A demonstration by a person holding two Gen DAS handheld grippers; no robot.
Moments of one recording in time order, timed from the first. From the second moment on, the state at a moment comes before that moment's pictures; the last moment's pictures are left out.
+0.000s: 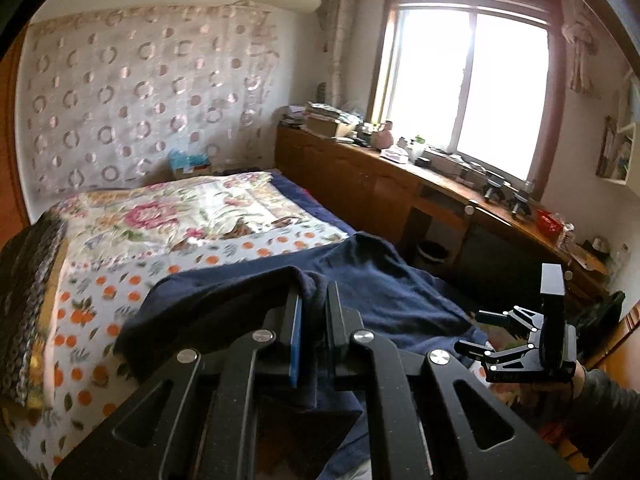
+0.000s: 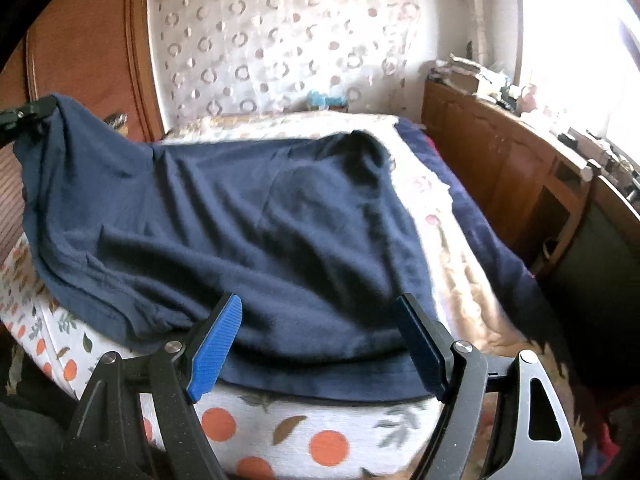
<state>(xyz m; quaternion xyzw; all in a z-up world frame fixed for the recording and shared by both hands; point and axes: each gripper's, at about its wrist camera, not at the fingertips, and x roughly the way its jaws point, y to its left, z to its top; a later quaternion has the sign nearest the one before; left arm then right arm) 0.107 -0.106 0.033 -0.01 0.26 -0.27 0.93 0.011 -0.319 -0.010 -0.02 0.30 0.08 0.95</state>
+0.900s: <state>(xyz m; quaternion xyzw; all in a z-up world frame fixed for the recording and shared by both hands) 0.108 -0.131 0.036 0.01 0.28 -0.30 0.91 0.022 -0.317 0.006 -0.02 0.29 0.12 0.95</state>
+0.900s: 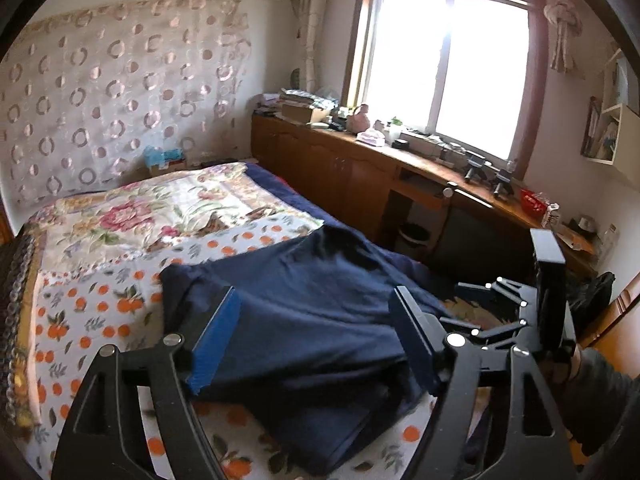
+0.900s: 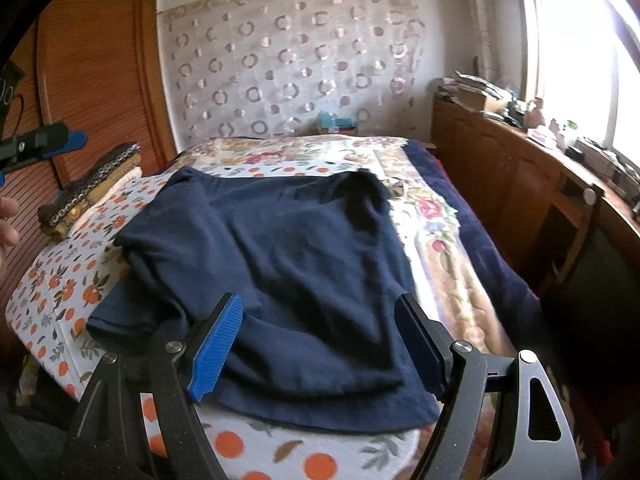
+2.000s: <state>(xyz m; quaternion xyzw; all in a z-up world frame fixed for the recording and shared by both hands) 0.085 -0.062 -0.003 -0.02 0.29 -0.22 0.93 0.067 -0.325 0.023 -0.05 0.29 0.17 0.94</state>
